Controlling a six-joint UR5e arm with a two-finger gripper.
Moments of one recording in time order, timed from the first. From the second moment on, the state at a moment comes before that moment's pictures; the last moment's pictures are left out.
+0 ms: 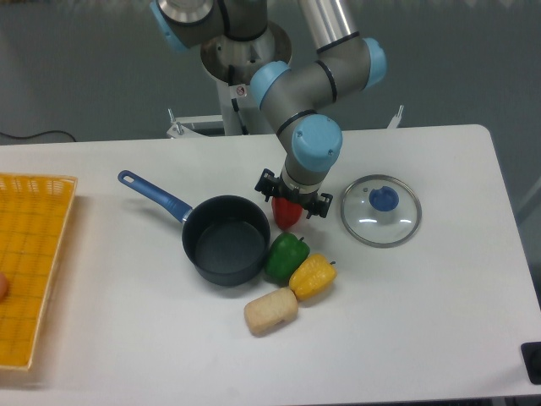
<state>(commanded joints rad) 2.56 -1.86 -1.95 -1.08 1.53 0.88</state>
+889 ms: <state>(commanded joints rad) 2.53 -1.91 -1.95 -1.05 1.59 0.88</state>
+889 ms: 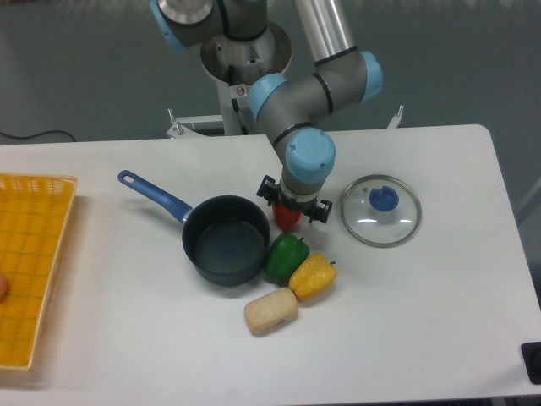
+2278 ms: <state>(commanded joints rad) 2.61 -1.84 -1.75 -1.17 1.59 1.18</state>
